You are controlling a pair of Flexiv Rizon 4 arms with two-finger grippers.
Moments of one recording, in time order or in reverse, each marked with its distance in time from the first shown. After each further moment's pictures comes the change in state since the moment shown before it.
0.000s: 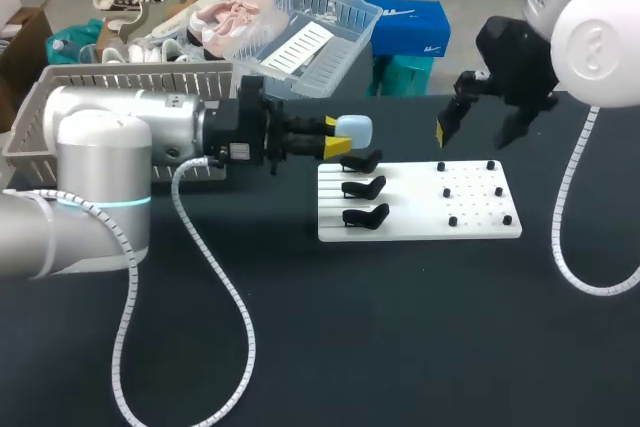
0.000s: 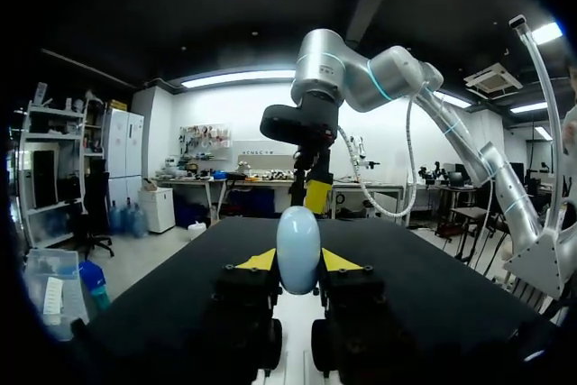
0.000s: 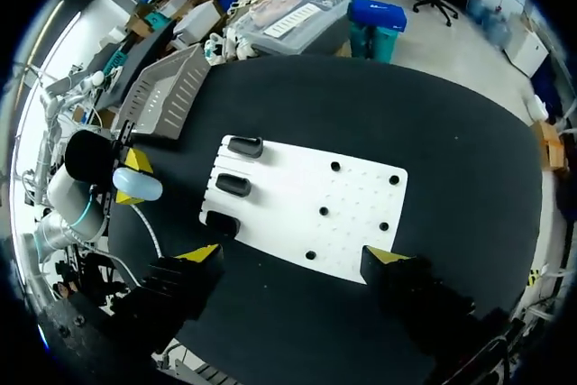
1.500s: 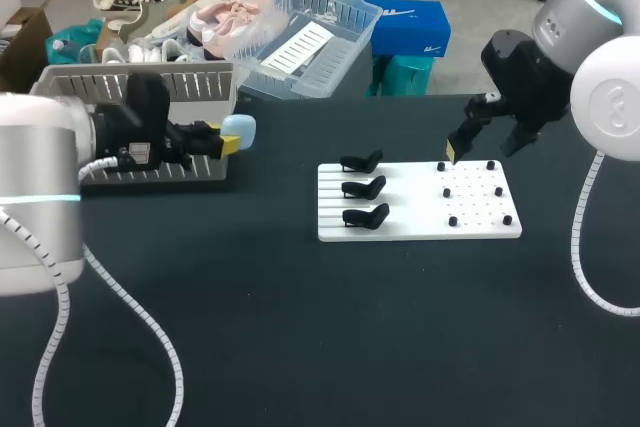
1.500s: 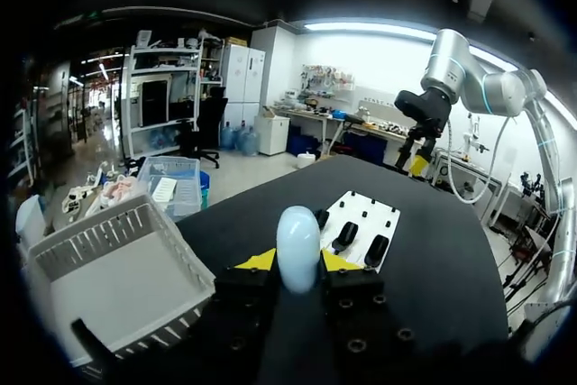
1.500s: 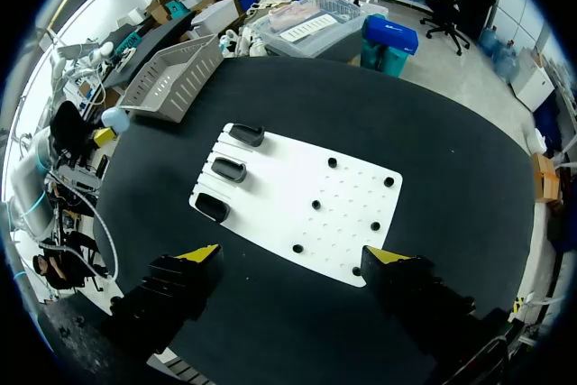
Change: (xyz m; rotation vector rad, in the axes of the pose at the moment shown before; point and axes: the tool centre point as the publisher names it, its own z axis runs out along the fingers) left arm 0.019 0.009 -0.157 -0.574 0.301 -0.267; right arm 0.019 -0.008 0.003 0.039 -0.053 -0.116
